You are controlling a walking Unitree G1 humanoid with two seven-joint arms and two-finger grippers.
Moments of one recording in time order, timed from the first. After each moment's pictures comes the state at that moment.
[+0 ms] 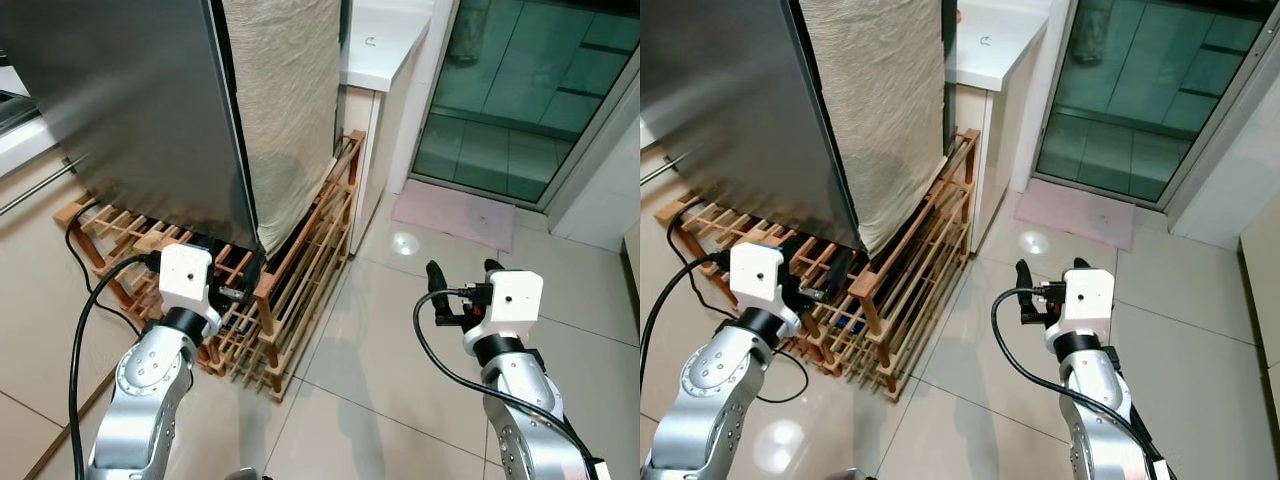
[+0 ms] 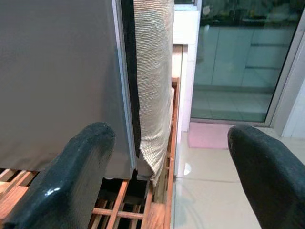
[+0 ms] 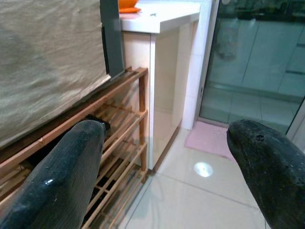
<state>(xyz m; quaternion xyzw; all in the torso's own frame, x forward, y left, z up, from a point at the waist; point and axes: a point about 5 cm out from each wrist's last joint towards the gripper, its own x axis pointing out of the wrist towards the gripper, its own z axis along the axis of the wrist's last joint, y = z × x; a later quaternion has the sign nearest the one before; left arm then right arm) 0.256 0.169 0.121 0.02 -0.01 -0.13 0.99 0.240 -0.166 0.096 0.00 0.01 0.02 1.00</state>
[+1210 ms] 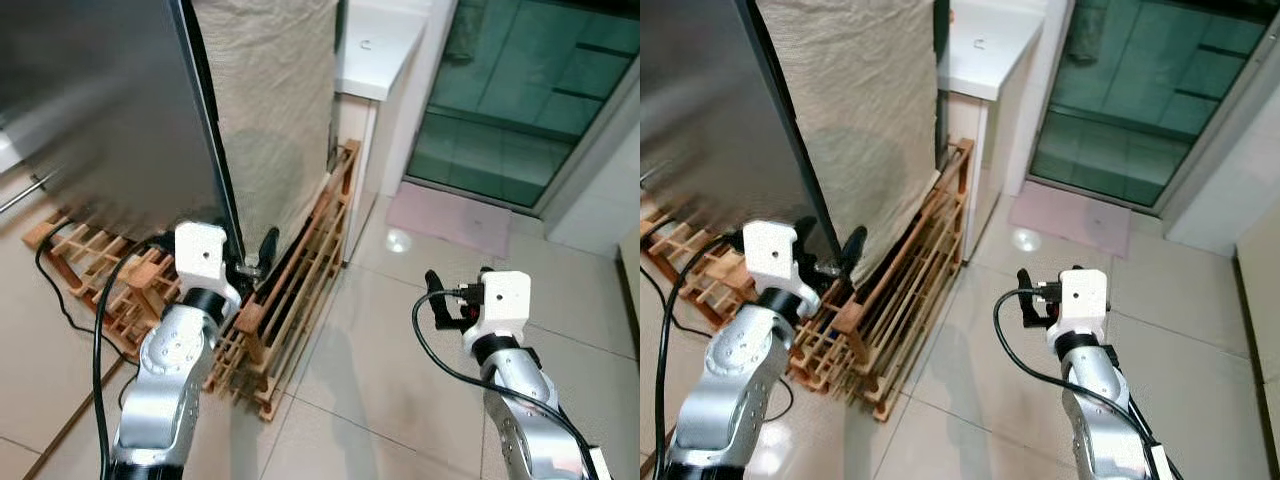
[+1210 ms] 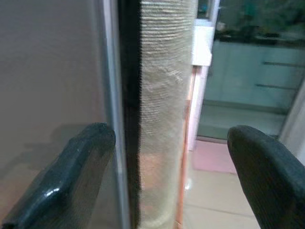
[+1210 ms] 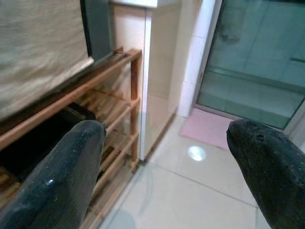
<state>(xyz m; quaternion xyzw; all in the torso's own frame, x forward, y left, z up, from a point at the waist) 0.270 0.160 0.138 0.01 -0.03 -0.08 1.00 0.252 -0.166 0.083 -0.01 0.04 0.03 1.00</state>
